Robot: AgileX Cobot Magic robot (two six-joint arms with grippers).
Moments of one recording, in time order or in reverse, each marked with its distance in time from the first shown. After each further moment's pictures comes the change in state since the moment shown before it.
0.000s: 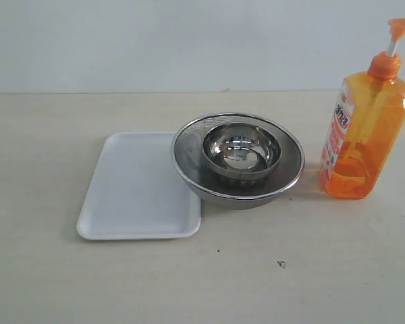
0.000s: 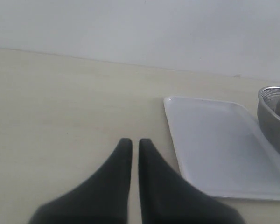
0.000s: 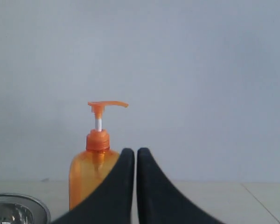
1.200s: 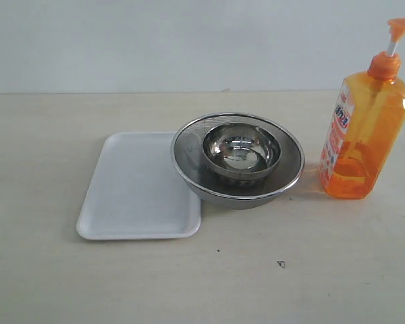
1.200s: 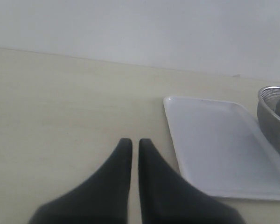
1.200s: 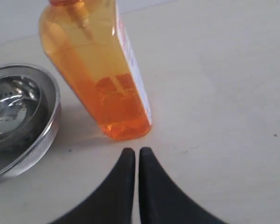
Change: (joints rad) left arm 0.000 0.000 0.000 0.000 0.000 0.000; right arm 0.027 0.721 -0.300 0.235 0.358 0.025
